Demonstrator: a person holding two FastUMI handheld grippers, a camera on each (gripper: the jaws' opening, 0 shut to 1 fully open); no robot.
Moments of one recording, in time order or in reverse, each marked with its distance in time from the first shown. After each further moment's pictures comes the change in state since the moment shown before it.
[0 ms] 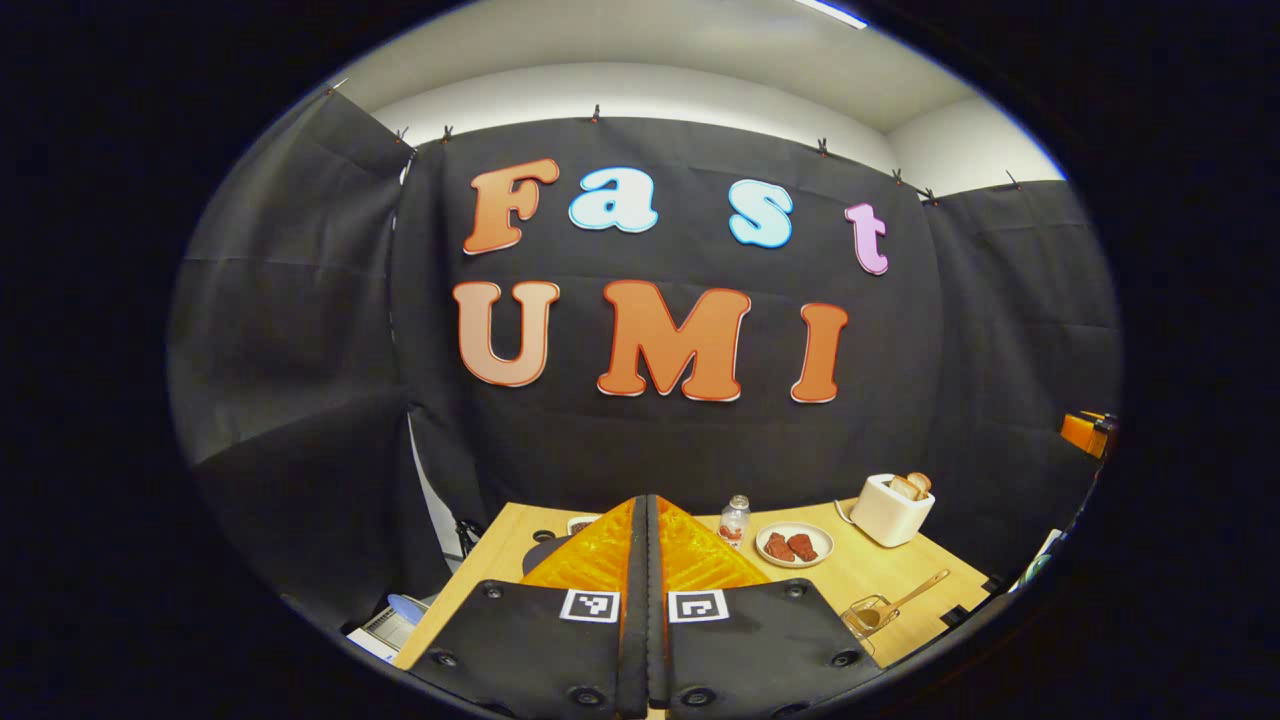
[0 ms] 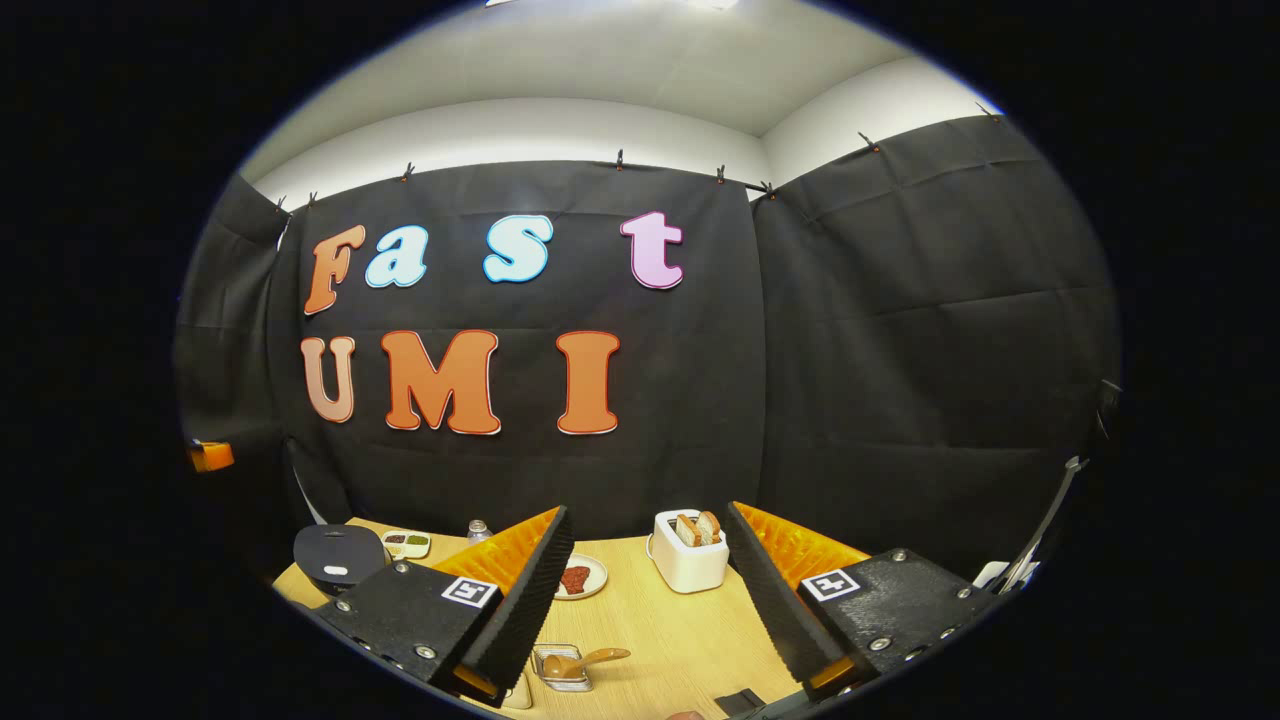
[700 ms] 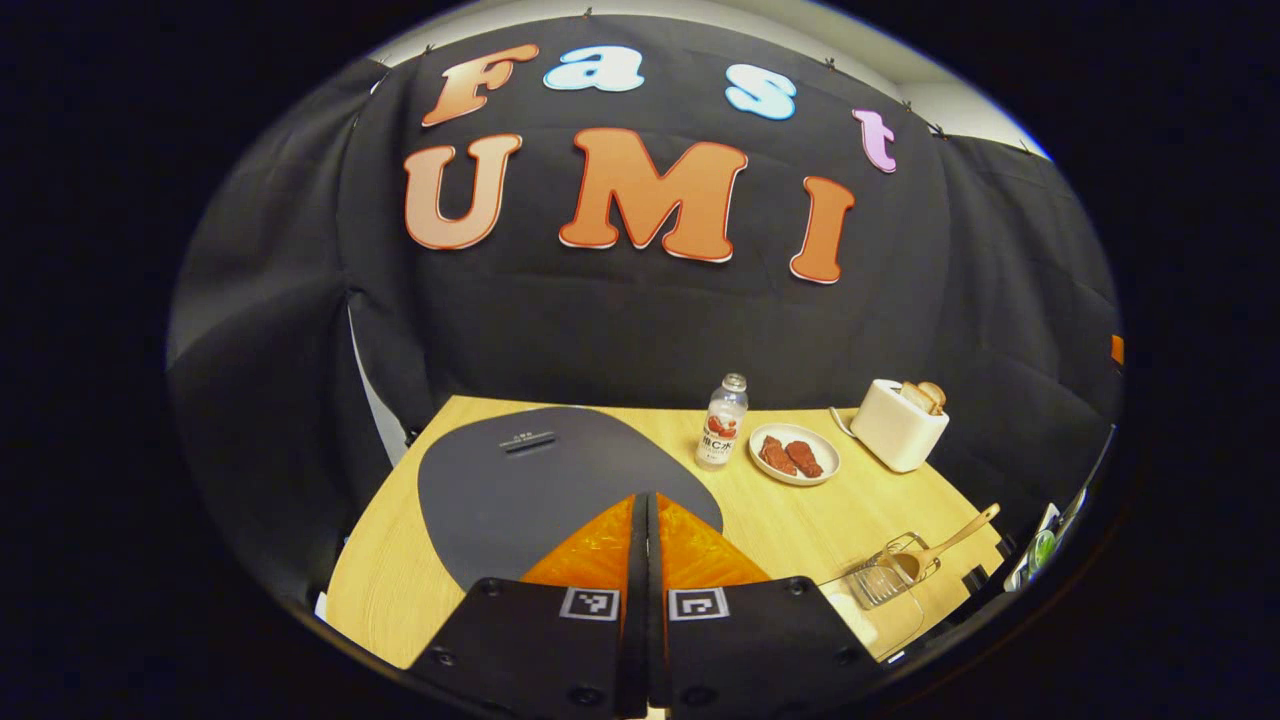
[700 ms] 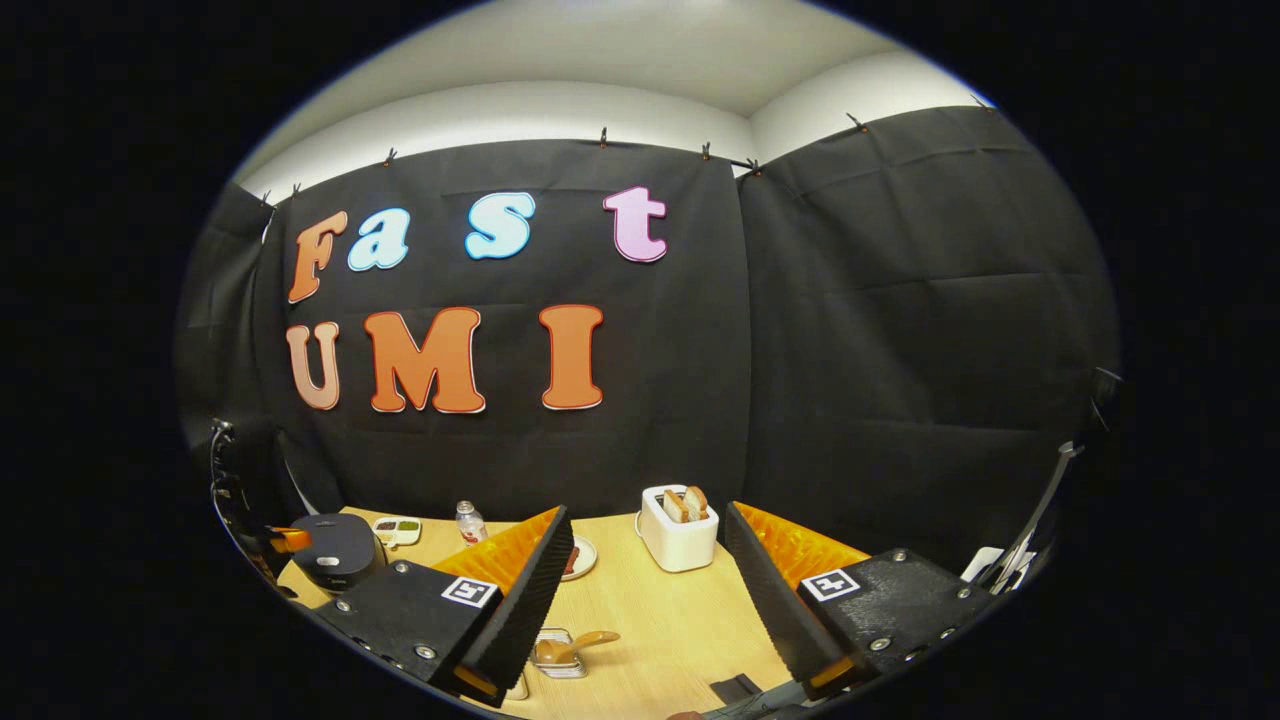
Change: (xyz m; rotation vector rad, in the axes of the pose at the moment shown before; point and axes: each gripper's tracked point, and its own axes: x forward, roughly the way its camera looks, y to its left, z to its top) left arm 0.089 -0.013 -0.171 -0.032 0.304 -0.060; right arm -0.002 -0.013 -0.027 0.006 0.088 -0.039
